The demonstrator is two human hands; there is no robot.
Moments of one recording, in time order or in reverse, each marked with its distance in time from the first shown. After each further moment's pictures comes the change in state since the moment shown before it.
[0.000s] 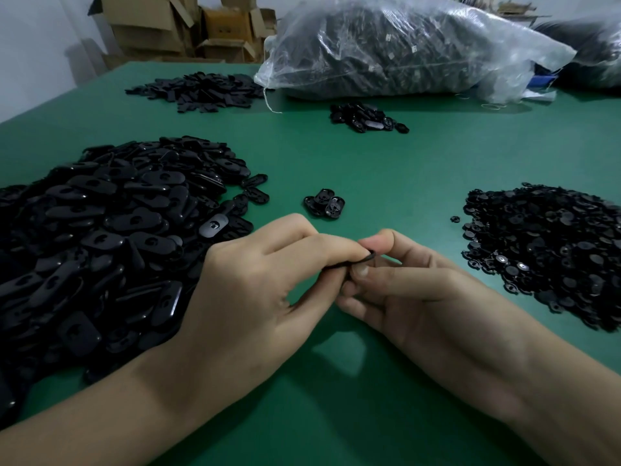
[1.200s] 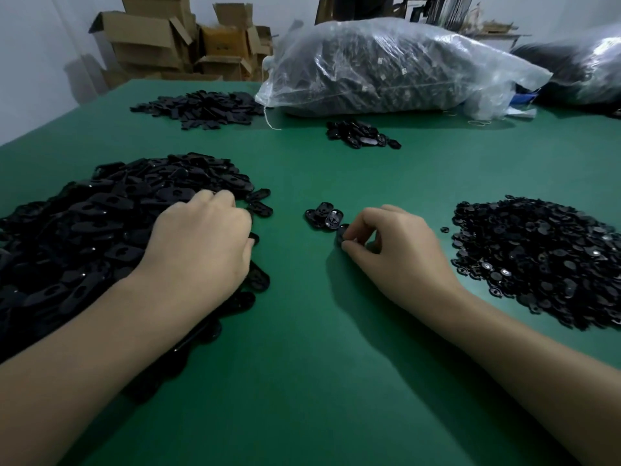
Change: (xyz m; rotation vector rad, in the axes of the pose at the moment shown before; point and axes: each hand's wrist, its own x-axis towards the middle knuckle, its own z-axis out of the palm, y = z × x) left_hand 0.029 -0.072 -0.023 0.939 -0.513 -0.291; right_hand 0.056 -0.011 -0.024 -1.607 0.446 -0.492
